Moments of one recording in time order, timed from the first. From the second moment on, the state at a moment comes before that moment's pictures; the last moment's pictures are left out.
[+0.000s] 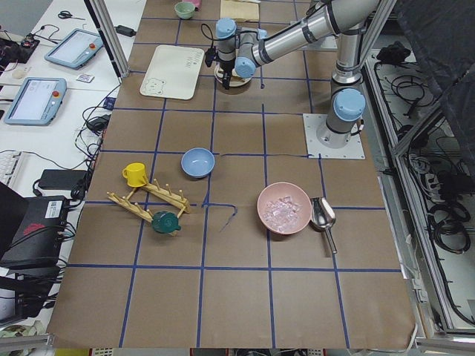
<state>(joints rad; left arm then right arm) -1.75 -1.85 -1.97 -0.91 1.43 -0.01 1.58 -1.47 1.42 -1.57 -1.56 0.02</state>
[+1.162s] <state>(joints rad) -1.78 -1.94 -1.97 -0.84 1.40 0.04 1.56 -1.47 1.42 -1.57 -1.57 0.01</state>
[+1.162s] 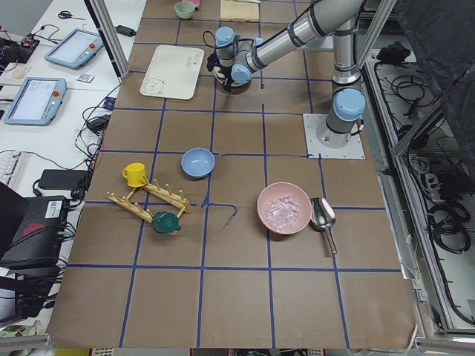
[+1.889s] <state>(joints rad) -1.77 -1.91 -1.89 -0.93 1.33 0.00 1.56 -1.47 1.42 -1.57 -1.57 0.01</state>
